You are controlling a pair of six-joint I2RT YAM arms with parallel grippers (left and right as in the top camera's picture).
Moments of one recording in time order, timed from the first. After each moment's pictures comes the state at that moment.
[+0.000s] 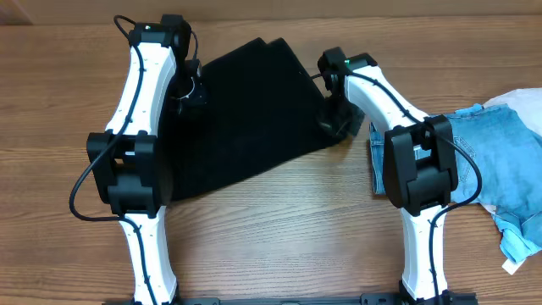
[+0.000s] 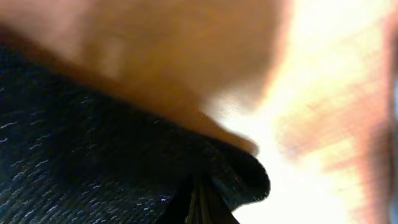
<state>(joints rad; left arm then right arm) -0.07 2.29 2.12 -1.44 0.11 -0.15 0.30 2.33 1.85 -1.19 0.01 0.78</state>
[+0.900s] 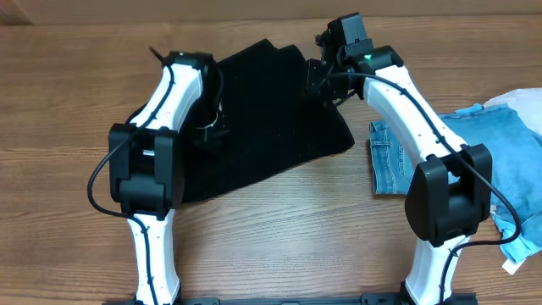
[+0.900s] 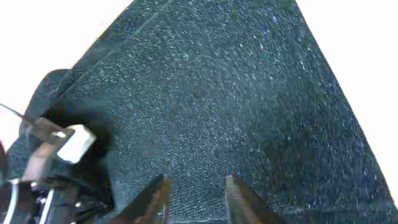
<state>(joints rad) -0.16 2.29 1.83 -1.37 0.22 -0.29 0.30 2.06 1.77 -0.75 -0.36 0.43</state>
